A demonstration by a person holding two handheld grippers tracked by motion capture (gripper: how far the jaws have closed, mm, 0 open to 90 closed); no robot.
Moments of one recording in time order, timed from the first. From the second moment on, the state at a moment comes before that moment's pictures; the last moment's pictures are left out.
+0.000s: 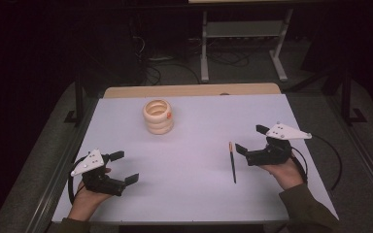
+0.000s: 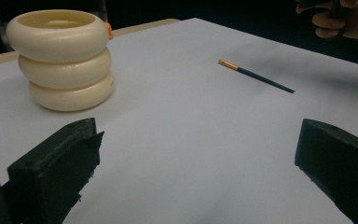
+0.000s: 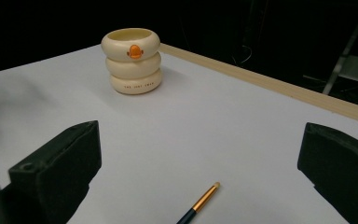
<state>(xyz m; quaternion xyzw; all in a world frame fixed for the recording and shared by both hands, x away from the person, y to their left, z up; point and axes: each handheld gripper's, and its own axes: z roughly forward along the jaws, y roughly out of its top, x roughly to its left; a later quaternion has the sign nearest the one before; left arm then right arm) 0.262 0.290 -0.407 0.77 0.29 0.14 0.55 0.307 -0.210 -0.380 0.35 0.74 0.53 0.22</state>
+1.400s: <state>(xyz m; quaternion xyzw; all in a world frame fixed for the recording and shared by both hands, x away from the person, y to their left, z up) 0.261 0.289 -0.408 0.77 0.29 0.14 0.55 0.343 -0.186 -0.373 0.35 0.75 0.51 0.21</state>
